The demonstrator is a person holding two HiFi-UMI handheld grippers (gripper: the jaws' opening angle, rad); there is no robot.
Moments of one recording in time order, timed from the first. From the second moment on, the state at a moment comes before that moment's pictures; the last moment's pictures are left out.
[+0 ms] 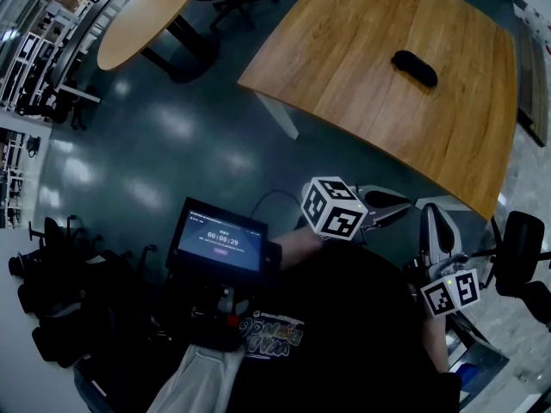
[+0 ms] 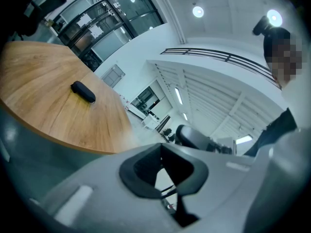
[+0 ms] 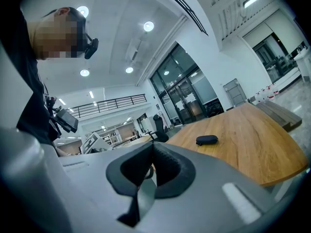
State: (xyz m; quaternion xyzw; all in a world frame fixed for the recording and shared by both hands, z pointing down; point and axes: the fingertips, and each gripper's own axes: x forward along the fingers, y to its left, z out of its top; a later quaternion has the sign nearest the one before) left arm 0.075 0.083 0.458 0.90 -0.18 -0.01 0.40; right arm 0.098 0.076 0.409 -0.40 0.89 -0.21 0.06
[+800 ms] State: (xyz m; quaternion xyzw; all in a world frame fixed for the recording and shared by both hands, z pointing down) left arm 0.072 0.078 0.458 0.89 -0.19 -0.01 0.40; right arm 0.093 0.071 0.405 -0.39 0.90 -0.20 0.06
